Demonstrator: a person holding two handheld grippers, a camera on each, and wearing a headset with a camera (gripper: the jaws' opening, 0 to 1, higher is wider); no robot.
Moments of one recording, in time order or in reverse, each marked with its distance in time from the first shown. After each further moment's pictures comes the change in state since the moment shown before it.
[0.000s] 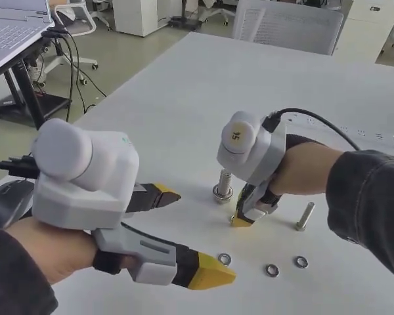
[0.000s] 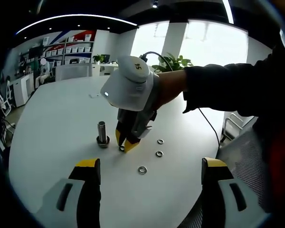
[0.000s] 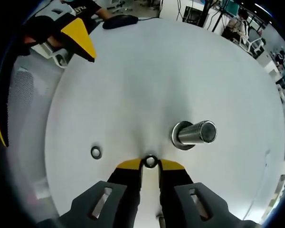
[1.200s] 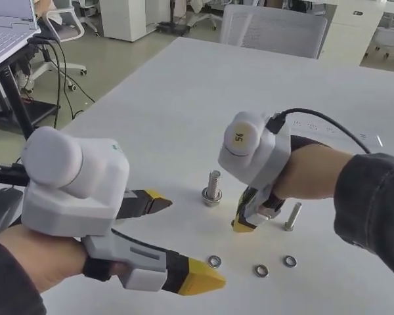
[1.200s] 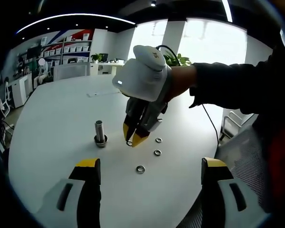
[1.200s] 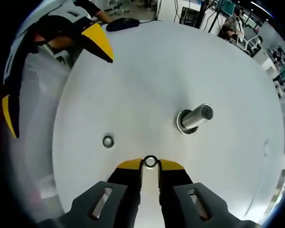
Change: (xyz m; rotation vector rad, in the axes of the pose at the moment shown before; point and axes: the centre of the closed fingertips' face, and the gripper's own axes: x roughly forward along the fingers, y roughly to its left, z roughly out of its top) left arm 0.005 -0.002 0.001 0.009 0.015 -0.012; right arm -0.023 0.009 -0.018 0.030 -0.012 -0.008
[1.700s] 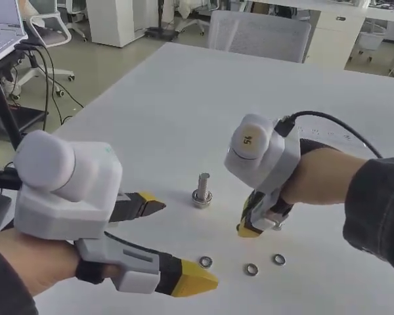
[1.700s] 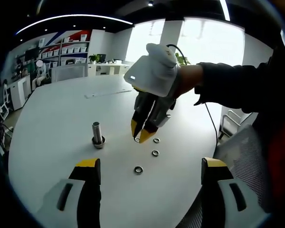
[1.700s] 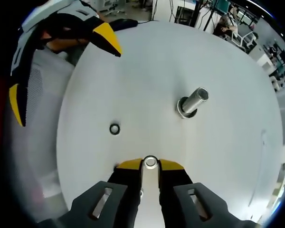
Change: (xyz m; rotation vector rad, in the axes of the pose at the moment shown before) left arm 0.000 -0.006 0.001 0.018 0.002 -0.012; right arm -0.015 0.009 -0.019 0.035 0.007 -0.023
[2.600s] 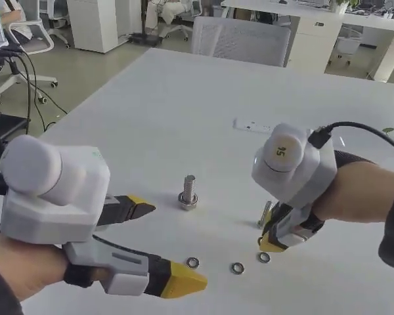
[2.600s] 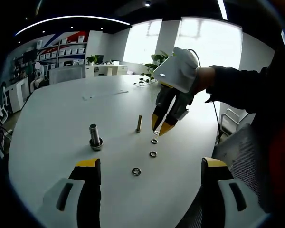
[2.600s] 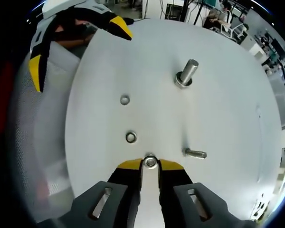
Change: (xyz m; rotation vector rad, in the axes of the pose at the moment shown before) left arm 0.000 -0.007 -0.001 0.018 -0.002 -0.013; right arm -0.028 0.024 -0.055 0.092 0.009 -0.030
